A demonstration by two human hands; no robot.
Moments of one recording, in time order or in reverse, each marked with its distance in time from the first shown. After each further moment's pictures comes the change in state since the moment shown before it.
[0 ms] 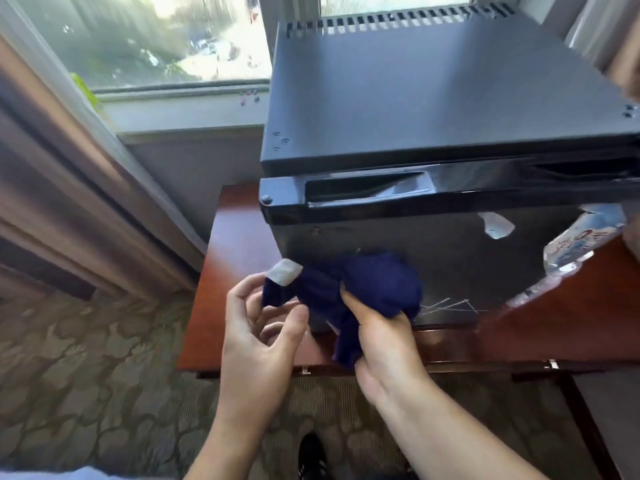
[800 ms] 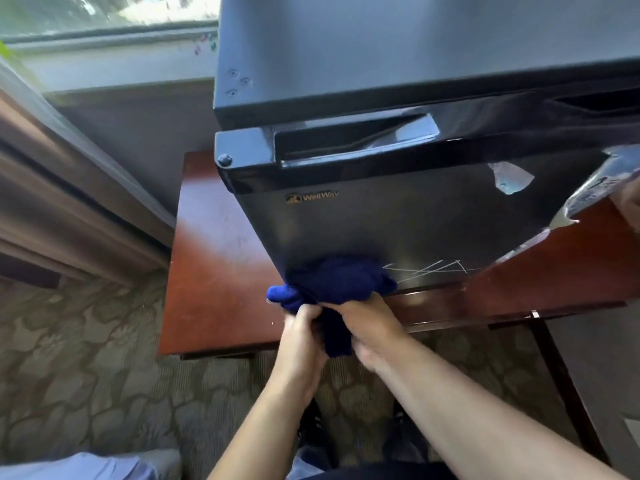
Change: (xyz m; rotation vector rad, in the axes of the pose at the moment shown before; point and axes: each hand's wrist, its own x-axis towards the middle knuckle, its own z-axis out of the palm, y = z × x) left_hand -0.014 -0.099 0.059 -0.411 -0.090 -0.754; right_hand 0.044 0.040 -0.037 -0.300 -0.003 0.204
